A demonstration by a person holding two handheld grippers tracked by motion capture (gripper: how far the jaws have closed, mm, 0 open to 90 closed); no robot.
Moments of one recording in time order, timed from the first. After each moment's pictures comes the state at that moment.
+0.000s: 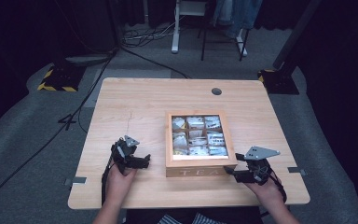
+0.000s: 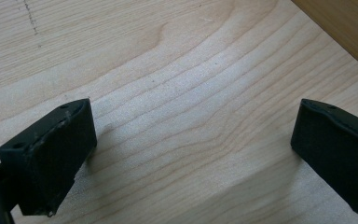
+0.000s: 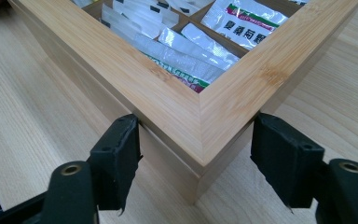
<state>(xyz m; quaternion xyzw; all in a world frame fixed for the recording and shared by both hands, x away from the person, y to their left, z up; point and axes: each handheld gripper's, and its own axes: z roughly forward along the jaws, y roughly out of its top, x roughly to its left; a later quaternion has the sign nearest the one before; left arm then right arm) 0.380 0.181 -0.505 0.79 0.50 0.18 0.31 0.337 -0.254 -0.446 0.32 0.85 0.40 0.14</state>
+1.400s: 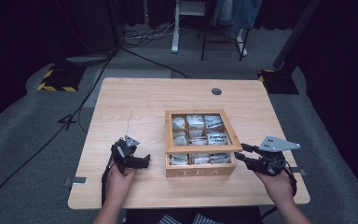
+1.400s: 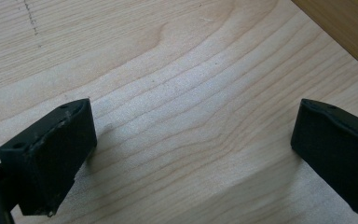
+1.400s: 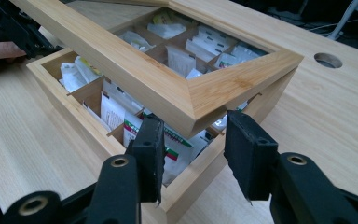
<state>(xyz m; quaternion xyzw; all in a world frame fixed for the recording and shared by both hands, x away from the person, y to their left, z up) 0.380 0.181 -0.505 0.79 0.50 0.18 0.31 0.335 -0.269 -0.392 0.31 0.82 0.44 0.19</state>
